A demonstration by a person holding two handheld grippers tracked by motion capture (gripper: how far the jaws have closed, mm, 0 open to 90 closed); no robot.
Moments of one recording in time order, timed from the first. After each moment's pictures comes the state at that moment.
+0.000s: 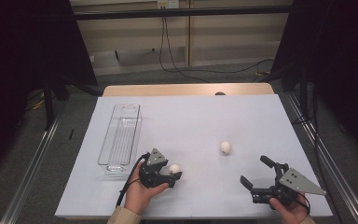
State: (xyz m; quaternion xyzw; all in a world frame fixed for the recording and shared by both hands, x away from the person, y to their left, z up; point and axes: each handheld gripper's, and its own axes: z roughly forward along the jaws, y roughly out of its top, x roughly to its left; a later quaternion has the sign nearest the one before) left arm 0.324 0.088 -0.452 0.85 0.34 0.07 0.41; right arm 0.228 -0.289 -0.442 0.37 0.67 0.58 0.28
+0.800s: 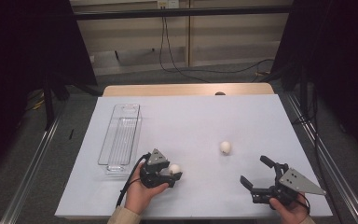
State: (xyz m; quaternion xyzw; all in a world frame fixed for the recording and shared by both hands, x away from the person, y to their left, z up) left arm 0.325 0.087 -0.454 0.85 0.34 0.05 0.40; right arm 0.228 -0.289 -0.442 0.37 0.67 0.58 0.28
